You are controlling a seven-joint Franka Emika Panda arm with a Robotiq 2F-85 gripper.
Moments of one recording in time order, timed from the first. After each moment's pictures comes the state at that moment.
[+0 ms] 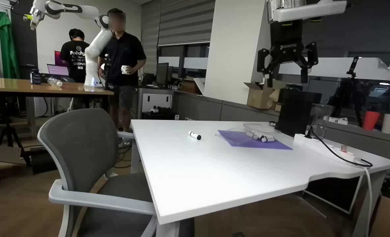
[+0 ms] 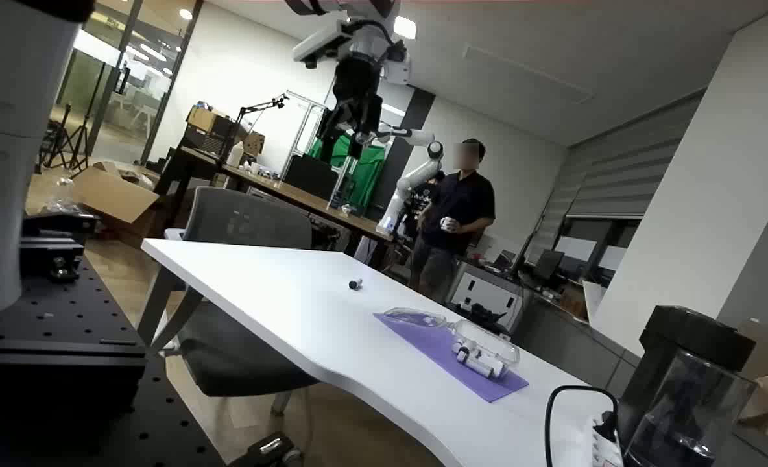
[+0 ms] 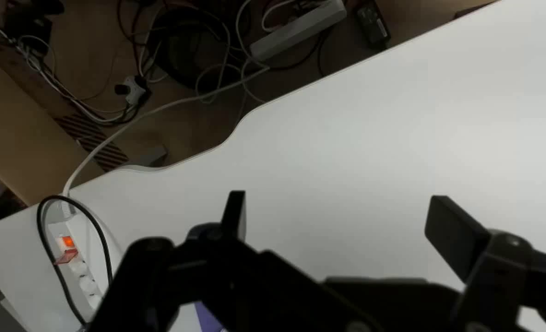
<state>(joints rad) -0.09 -0.34 0.25 -2.51 -0.18 2.11 0.51</state>
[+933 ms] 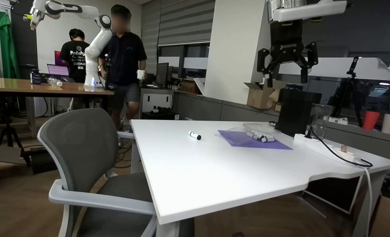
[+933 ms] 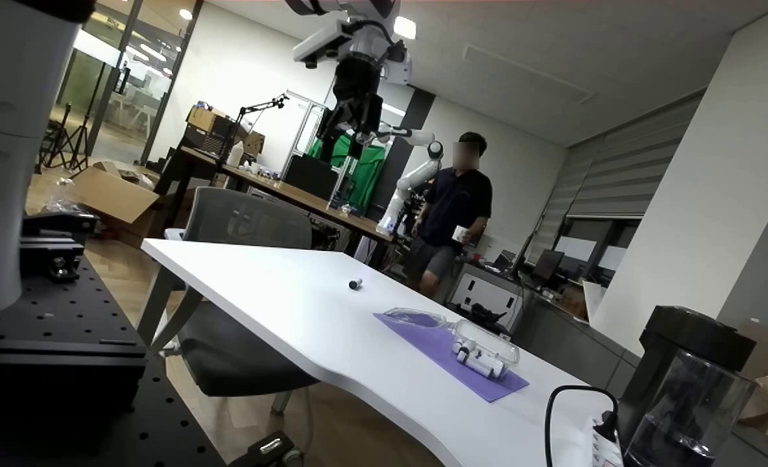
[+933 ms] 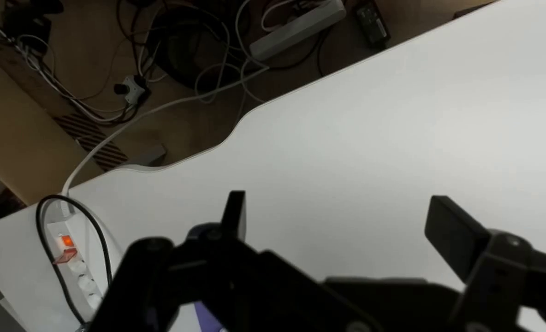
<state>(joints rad) -0.08 -0.34 0.24 -2.51 -0.18 2.11 0.51</state>
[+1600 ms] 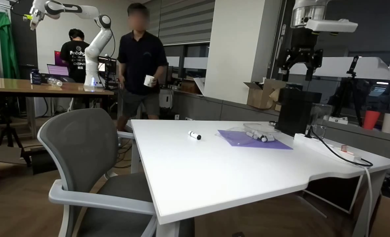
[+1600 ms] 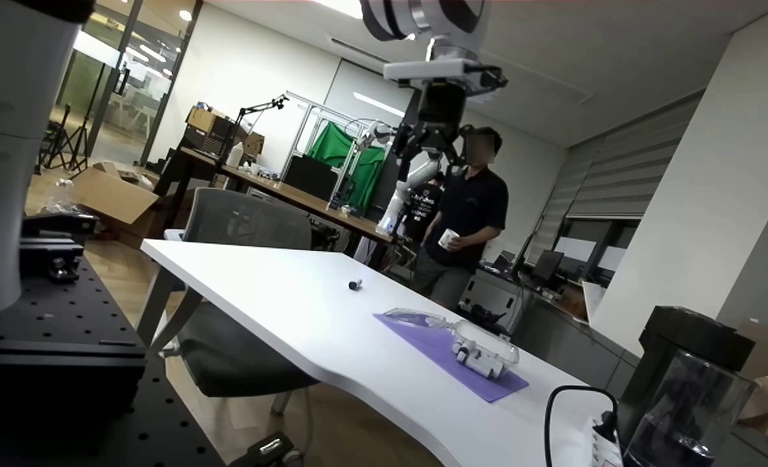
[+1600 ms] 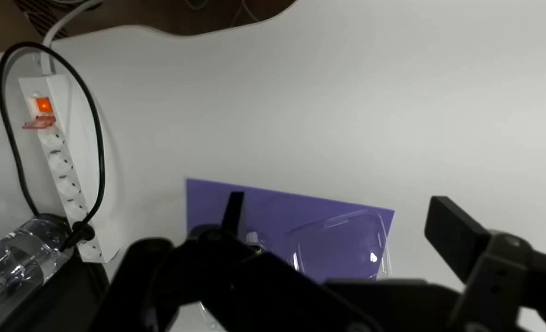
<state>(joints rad) -0.10 -0.17 -0.05 -2.32 -0.18 2.28 -0.03</state>
